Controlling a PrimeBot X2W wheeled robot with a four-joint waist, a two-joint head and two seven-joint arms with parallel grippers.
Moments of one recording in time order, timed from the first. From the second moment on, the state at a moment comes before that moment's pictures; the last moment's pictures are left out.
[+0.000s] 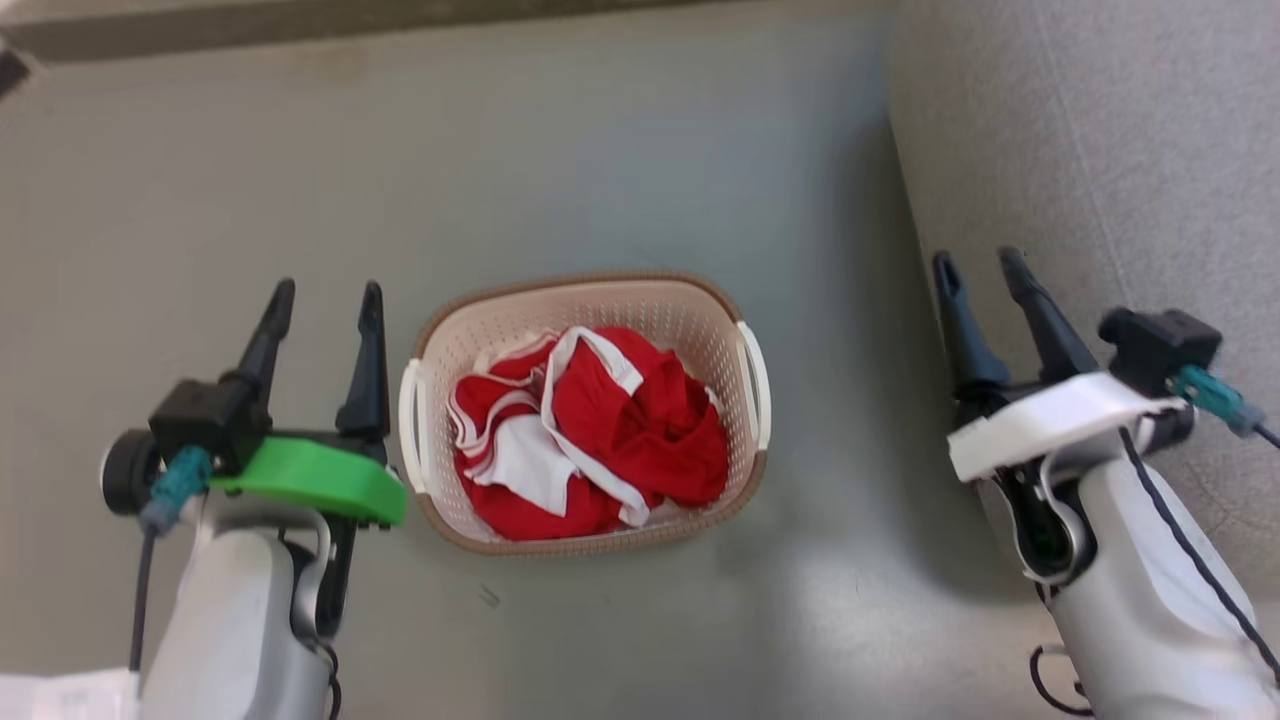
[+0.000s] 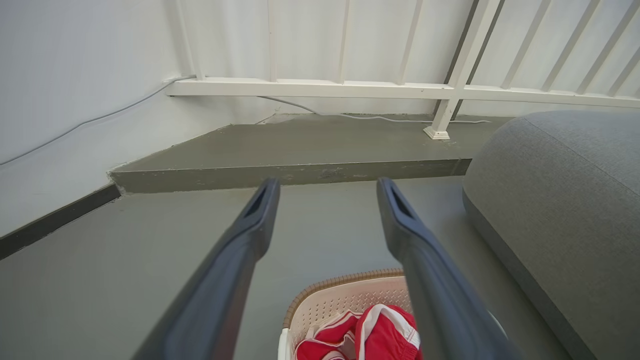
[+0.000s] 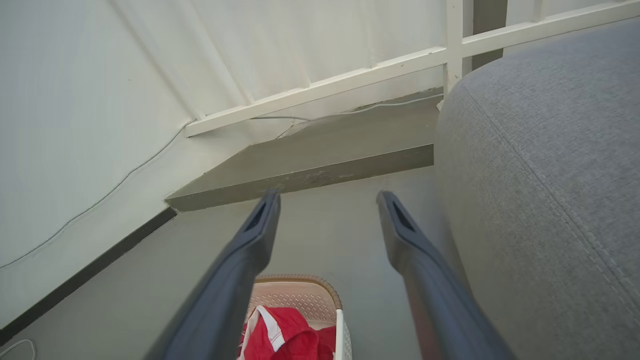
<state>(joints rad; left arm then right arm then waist) -0.30 0.04 -0.13 0.26 -0.25 -0.10 -0.25 -0.31 -0.11 0.20 0.36 0.42 0.12 -0.25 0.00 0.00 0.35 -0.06</state>
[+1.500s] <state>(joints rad) -0.82 0.02 -0.13 0.87 -0.25 -0.09 -0.25 -0.79 -0.09 0.46 0.82 0.57 0.12 -0.22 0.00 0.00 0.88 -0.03</state>
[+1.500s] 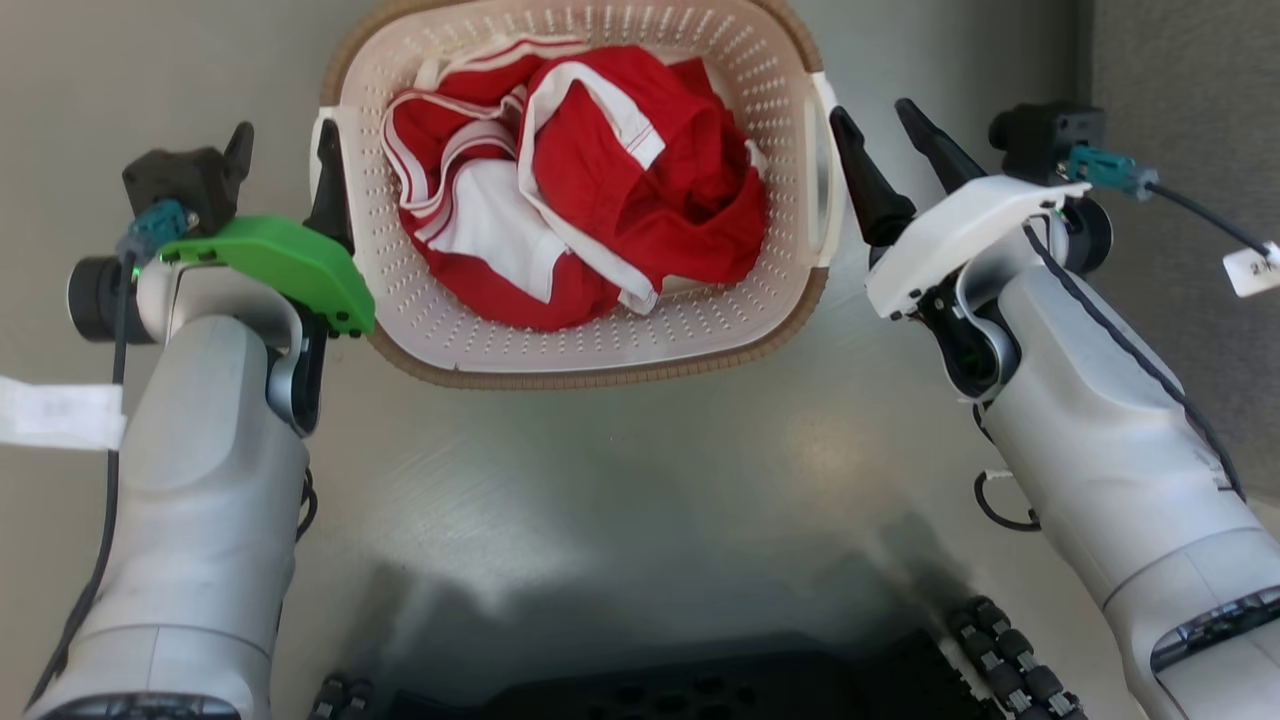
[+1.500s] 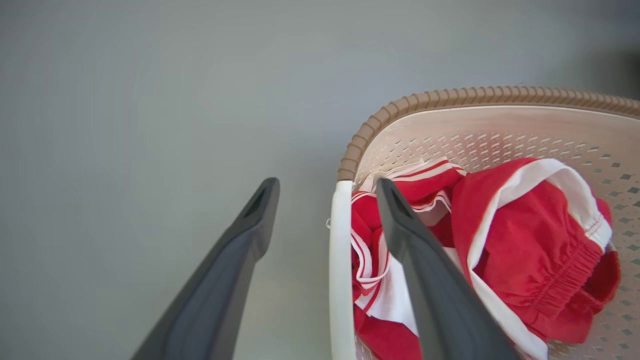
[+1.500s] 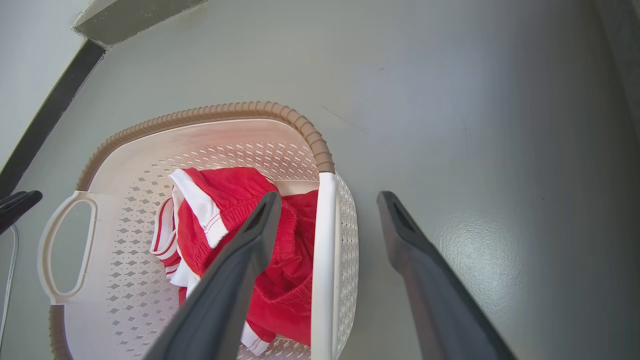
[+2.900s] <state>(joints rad) -0.96 0.01 -0.27 1.10 -0.36 -0.13 -0.22 -0.92 -0.07 0.66 0.99 0.73 0.12 -0.19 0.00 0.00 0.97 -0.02</state>
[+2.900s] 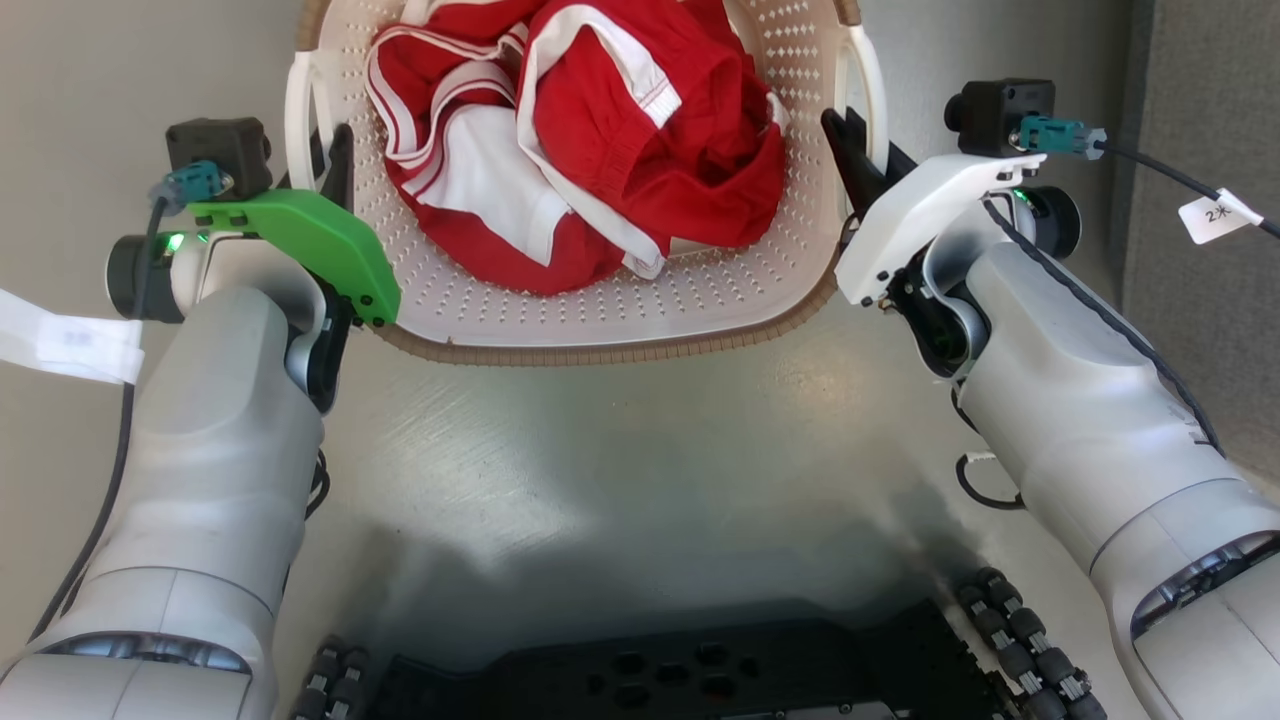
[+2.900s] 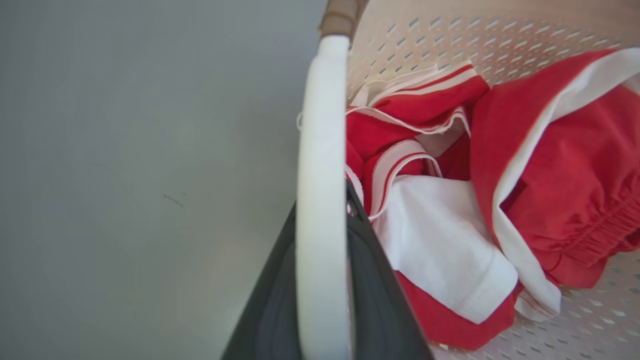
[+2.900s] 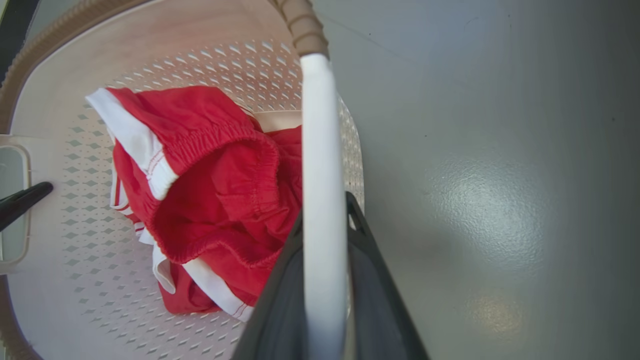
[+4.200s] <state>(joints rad) -0.76 0.01 -0.49 1.15 -0.62 -0.13 -0.13 -0.77 -0.07 0.81 1.07 0.93 0.12 -0.10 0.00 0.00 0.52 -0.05</state>
